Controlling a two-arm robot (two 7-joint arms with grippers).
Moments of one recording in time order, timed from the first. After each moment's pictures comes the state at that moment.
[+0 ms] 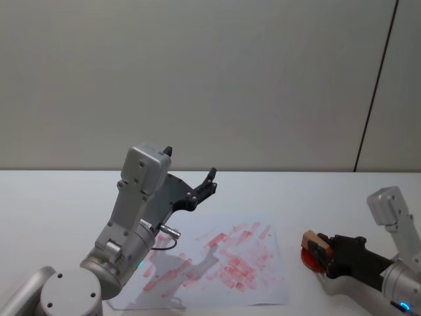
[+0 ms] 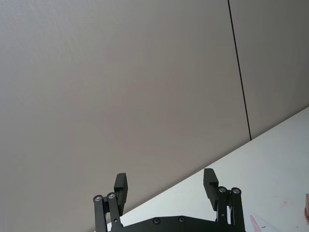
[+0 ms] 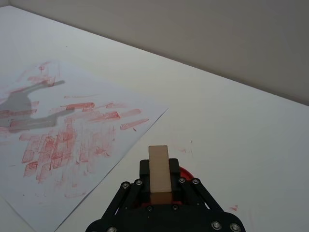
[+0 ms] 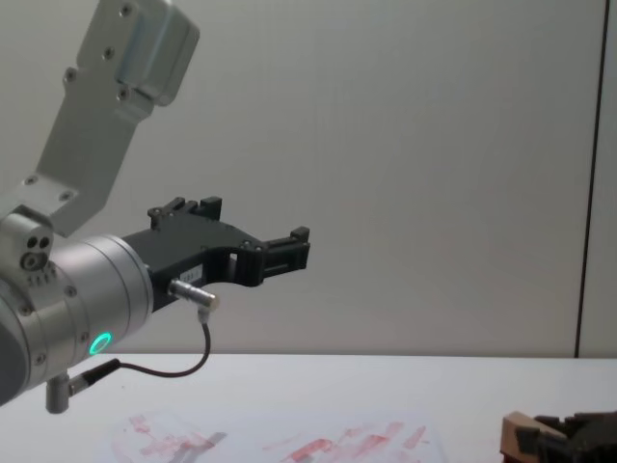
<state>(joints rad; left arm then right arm) -0.24 0.38 0.45 -1.63 -0.20 0.01 -0.01 0.16 0.35 -0.24 -1.41 0.22 0.20 0.49</state>
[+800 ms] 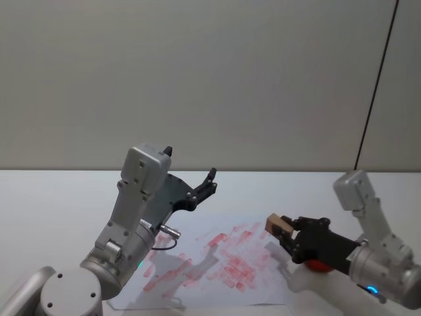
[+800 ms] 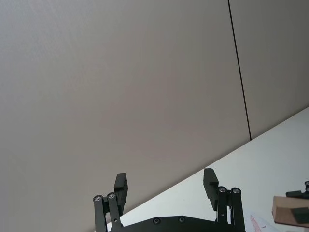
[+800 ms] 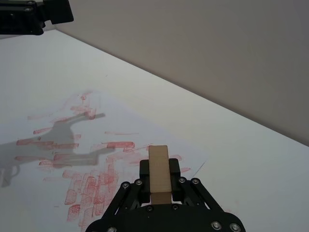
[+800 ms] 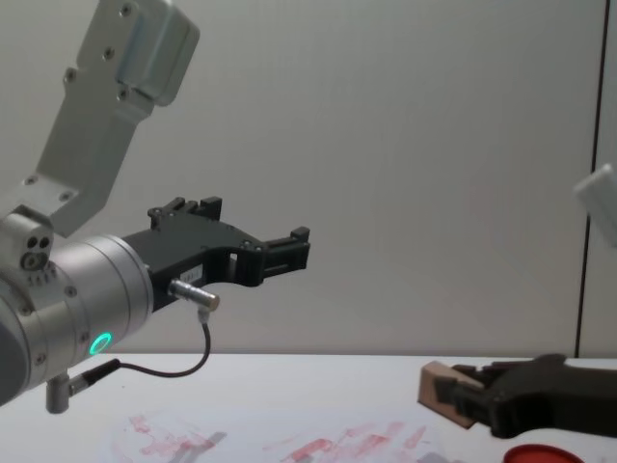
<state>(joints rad) -0.24 0.38 0.45 -1.63 -0.20 0.01 -0.01 0.23 0.29 -0.29 -1.41 0.17 0.16 0.54</state>
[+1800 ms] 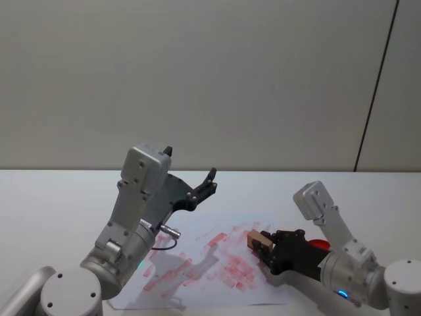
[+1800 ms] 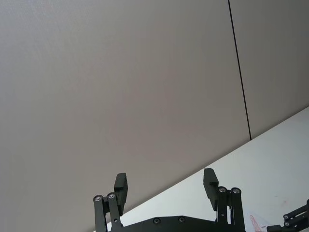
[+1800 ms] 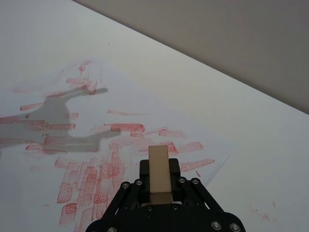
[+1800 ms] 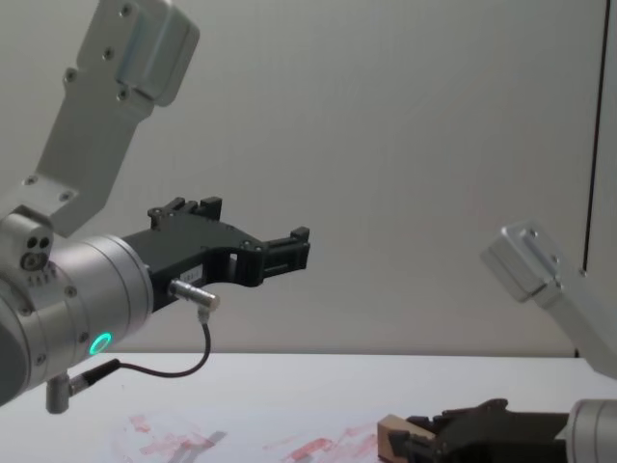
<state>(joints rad) -0.24 0.38 0.45 -1.63 -0.20 0.01 -0.01 0.31 0.21 -0.36 -1.26 0.07 0.18 0.52</state>
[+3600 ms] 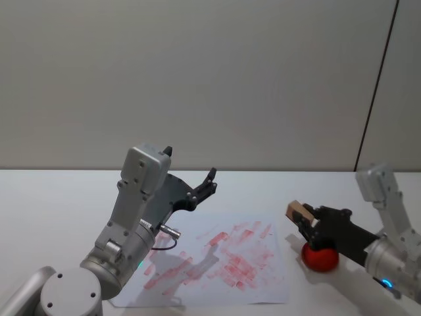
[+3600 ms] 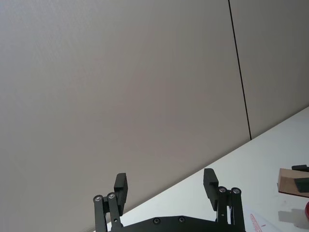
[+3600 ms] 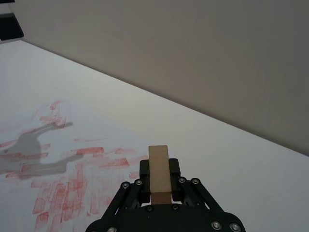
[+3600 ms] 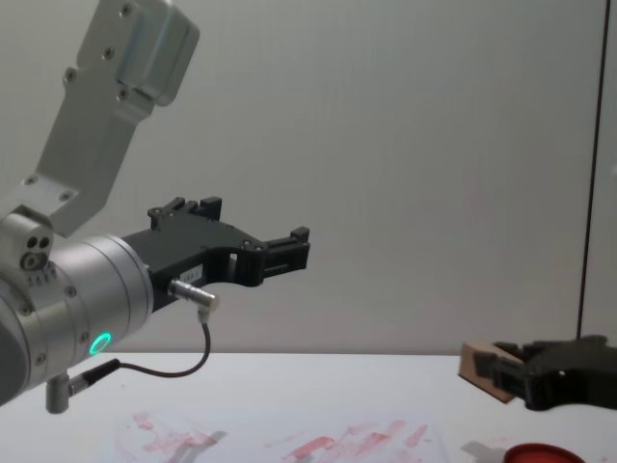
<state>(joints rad) -0.24 0.38 0.45 -1.63 -0.20 0.01 -0.01 0.21 0.32 -0.28 -1.44 0.23 0.16 0.43</state>
